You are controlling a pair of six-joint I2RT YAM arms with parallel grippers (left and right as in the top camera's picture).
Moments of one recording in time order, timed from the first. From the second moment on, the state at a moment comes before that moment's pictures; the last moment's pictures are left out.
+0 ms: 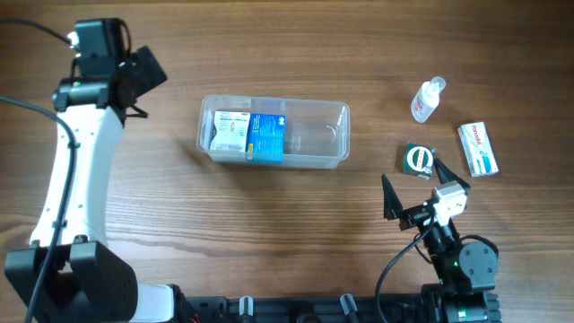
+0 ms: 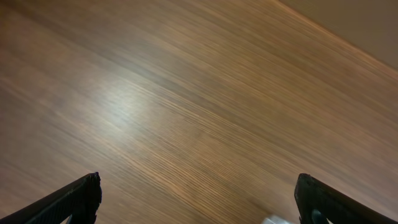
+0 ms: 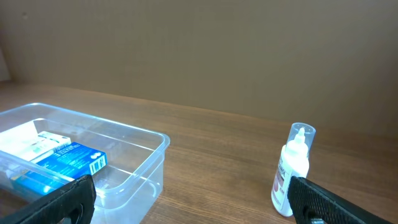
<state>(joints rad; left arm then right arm) 0.09 1.62 1.42 -0.72 -0.21 -0.42 0.06 0.01 0.01 0.02 -0.22 -0.05</state>
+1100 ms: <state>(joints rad) 0.14 1.62 1.42 -0.72 -0.21 -0.42 0.06 0.31 0.53 -0.58 -0.02 0.08</state>
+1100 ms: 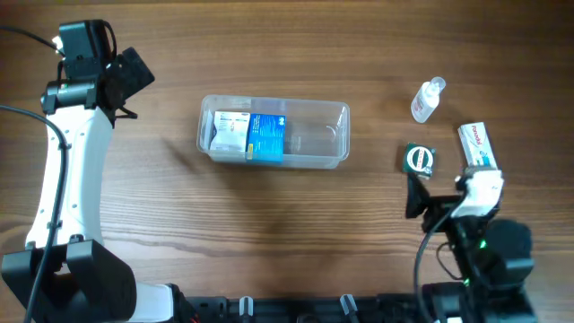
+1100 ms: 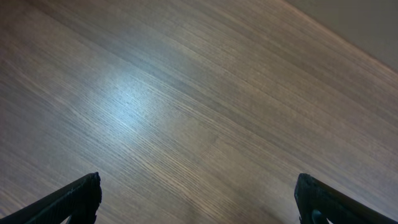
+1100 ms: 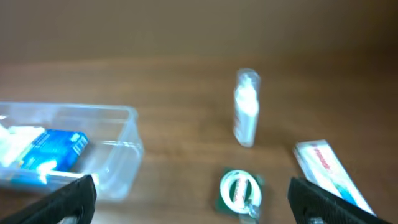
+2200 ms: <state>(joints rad) 0.14 1.62 1.42 -0.72 -0.21 -0.42 -0.05 1.45 0.92 -0.67 0.08 0.11</state>
